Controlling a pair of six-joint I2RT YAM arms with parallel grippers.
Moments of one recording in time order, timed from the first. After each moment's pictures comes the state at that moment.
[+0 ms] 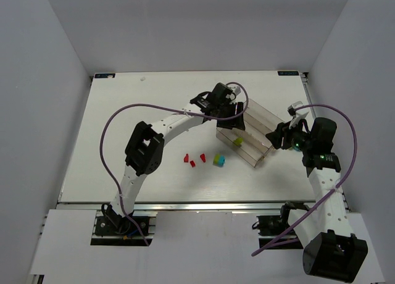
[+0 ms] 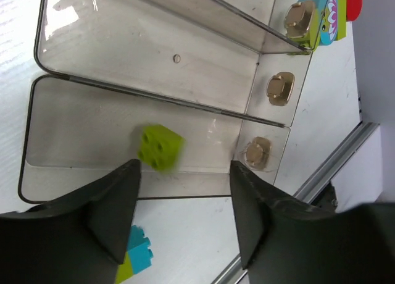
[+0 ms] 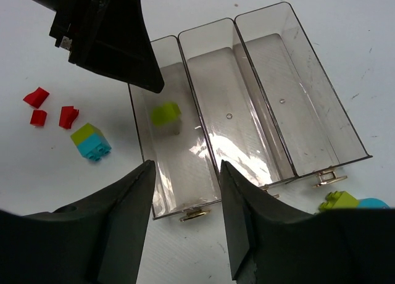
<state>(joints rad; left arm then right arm) -0.77 2.22 1.94 -0.50 0.29 -0.54 -0.14 0.87 0.69 -0.30 -0.70 -0.21</state>
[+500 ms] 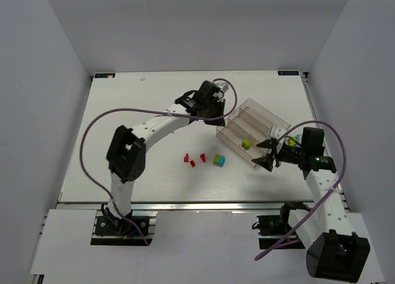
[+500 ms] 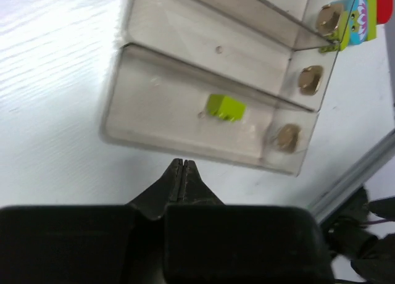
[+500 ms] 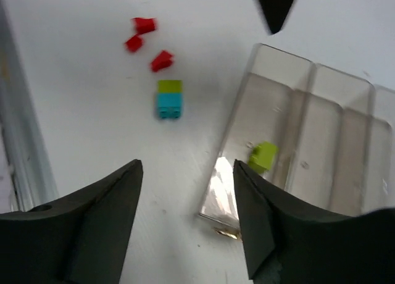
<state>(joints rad) -0.75 2.08 1.84 -0.53 0.18 -0.48 -0.10 0.86 0.65 -0.52 -1.08 -0.79</state>
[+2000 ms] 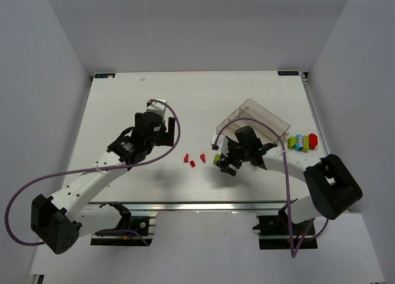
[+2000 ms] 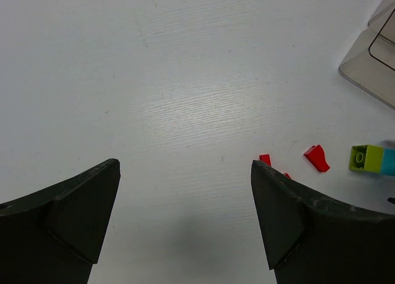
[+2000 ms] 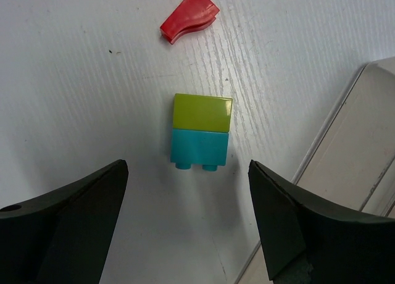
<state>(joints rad) -0.64 1.11 0.94 -0.44 -0.40 -0.24 0.62 1.43 0.66 -0.11 -0.41 -0.60</state>
